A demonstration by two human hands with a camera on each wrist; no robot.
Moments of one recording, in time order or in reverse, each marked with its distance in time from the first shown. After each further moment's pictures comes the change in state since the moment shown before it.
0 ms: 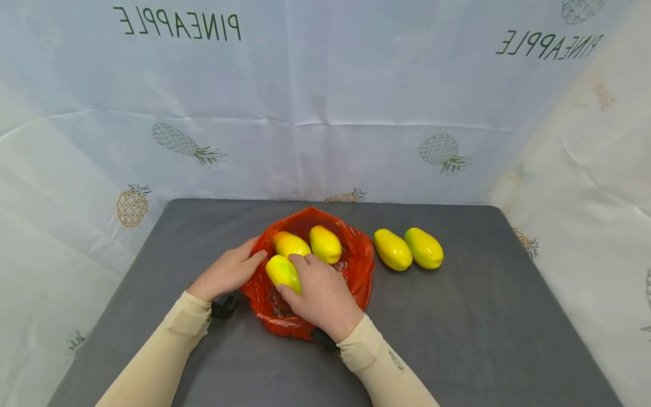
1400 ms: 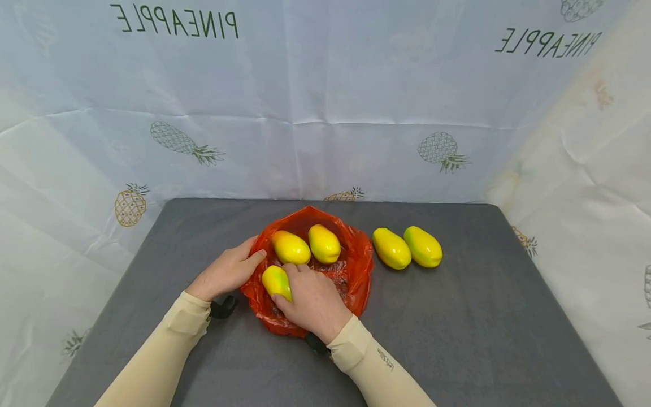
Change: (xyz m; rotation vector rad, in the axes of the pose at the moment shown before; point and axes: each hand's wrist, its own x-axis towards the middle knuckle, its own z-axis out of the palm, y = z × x) left_hand 0.001 0.000 0.001 0.021 0.004 -0.004; right_hand 0.004 0.002 0.024 -0.076 -0.083 -0.022
